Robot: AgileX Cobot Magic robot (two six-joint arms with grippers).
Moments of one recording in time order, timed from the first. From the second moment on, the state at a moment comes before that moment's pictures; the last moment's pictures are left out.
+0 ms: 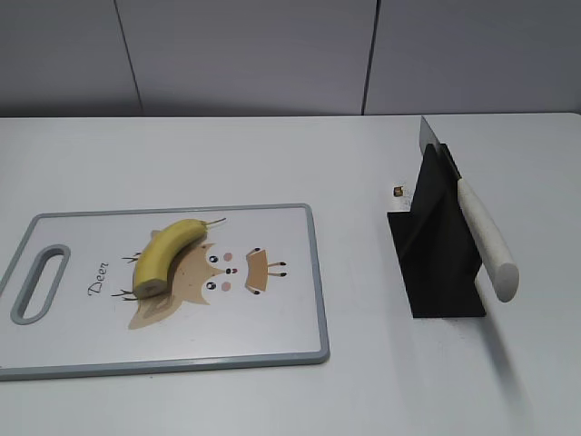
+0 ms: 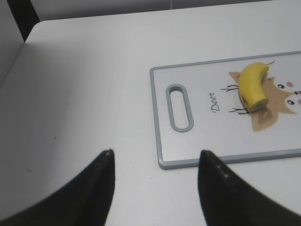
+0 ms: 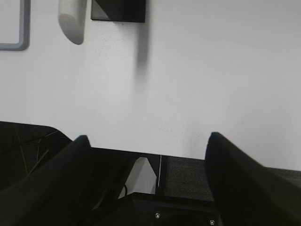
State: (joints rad) left arm -0.01 0.00 -0.48 -0.07 1.09 0.11; right arm 0.18 0.74 -0.77 0.12 1.21 0.13
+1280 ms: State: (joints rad) left arm -0.01 0.00 -0.48 -0.07 1.09 0.11; right arm 0.39 1.54 -1.21 0.16 1.21 0.19
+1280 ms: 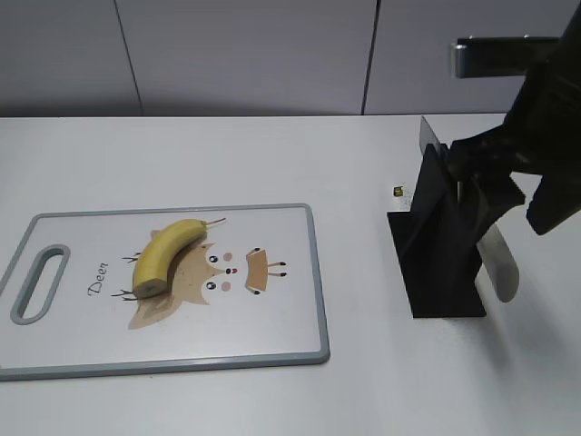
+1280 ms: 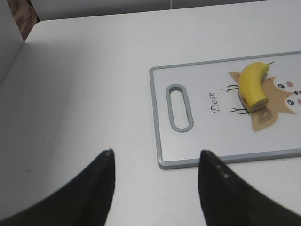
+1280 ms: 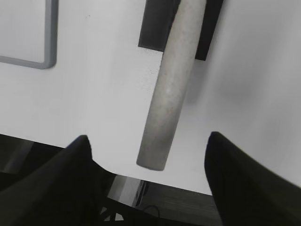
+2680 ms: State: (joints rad) left arm -0.01 0.00 -0.48 -0.07 1.09 0.11; right arm 0.43 1.74 -1.21 0.03 1.21 0.35
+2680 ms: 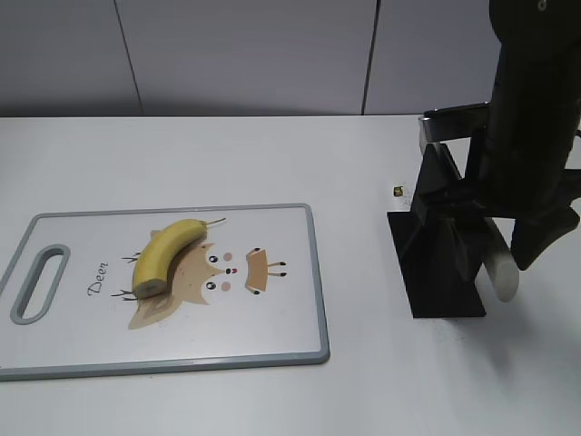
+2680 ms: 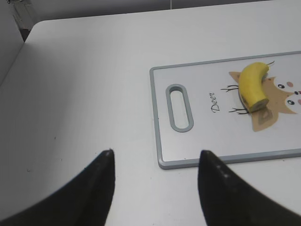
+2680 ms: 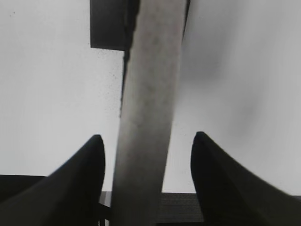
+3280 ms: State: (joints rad) left arm -0.01 0.00 -0.48 -0.07 1.09 0.11; right arm 0.43 1.75 -1.21 0.06 1.19 0.37
